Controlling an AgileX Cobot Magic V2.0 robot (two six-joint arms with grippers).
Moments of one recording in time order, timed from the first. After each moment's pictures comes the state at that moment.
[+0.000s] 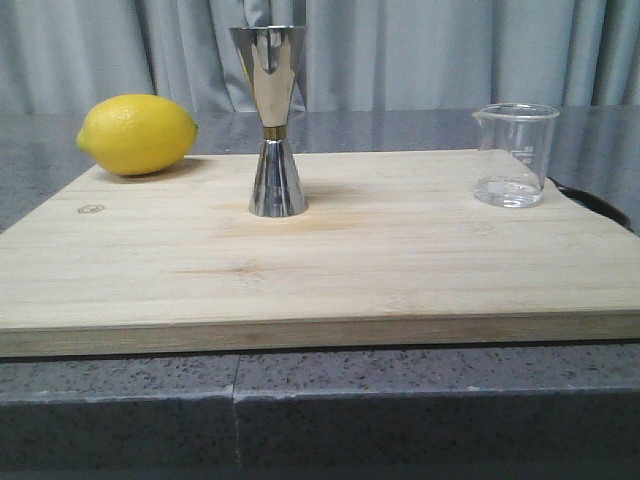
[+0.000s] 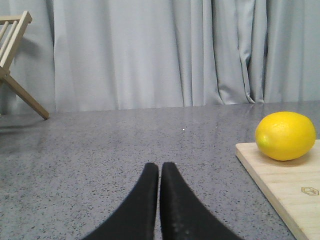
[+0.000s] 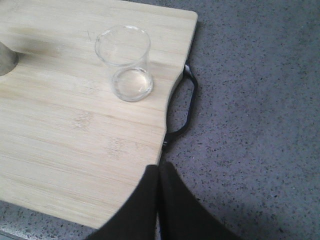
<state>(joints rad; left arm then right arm) -0.04 -0.01 0.00 -0.03 -0.03 0.08 0.38 0.71 -0.63 -0.10 0.66 0.08</state>
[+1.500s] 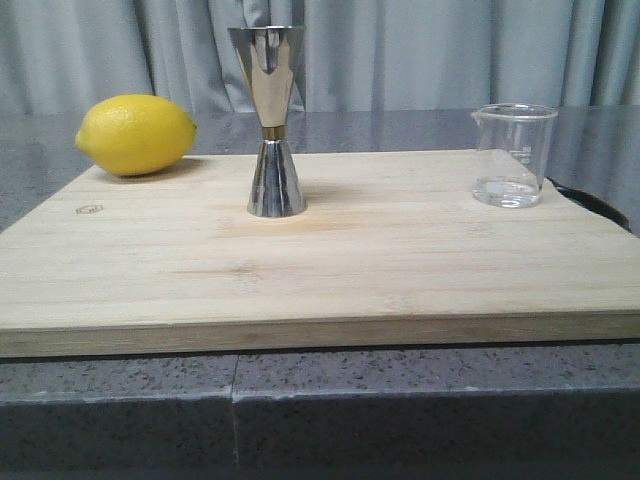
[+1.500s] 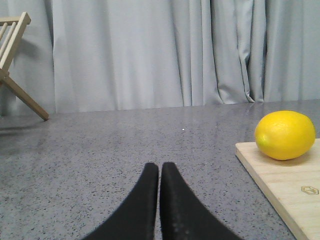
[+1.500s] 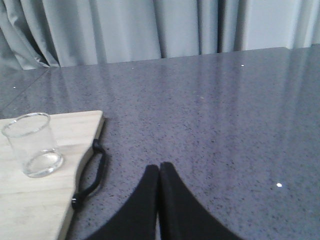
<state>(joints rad) -0.04 -0.01 0.00 -0.03 -0.03 0.08 0.01 0.10 -0.18 -0.08 0.27 0.08</state>
